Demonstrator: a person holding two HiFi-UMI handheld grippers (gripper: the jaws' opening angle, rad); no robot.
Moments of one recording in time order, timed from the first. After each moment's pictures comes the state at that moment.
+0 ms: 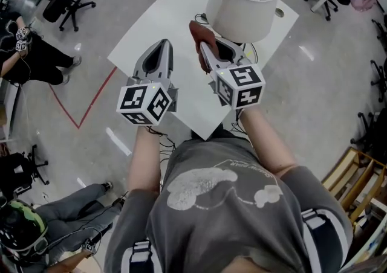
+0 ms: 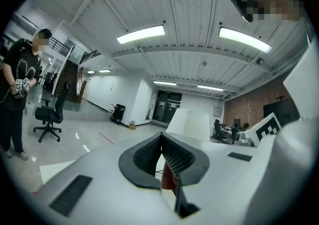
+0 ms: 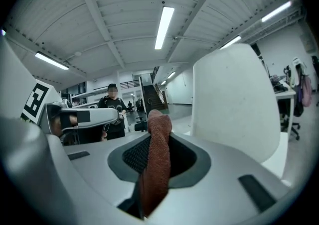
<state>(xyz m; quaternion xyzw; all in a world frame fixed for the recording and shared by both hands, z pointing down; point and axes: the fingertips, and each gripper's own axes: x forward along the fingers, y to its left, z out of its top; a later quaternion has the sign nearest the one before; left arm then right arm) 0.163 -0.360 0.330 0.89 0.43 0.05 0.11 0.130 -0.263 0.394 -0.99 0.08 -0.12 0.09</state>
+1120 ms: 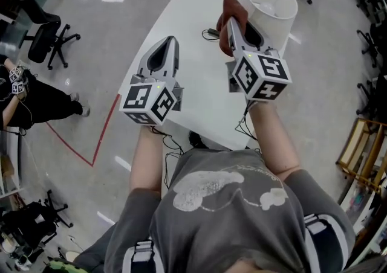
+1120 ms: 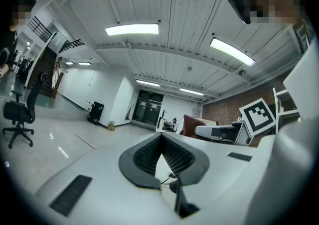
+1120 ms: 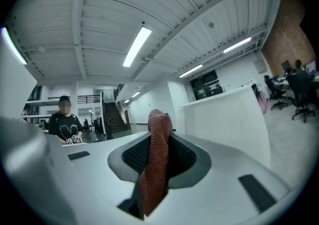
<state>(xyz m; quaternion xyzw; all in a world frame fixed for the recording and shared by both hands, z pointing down) 0.269 -0.372 0.306 0.83 0.55 0.04 0.12 0.199 -0.221 0.315 -0.98 -0.17 -0.02 0.12</state>
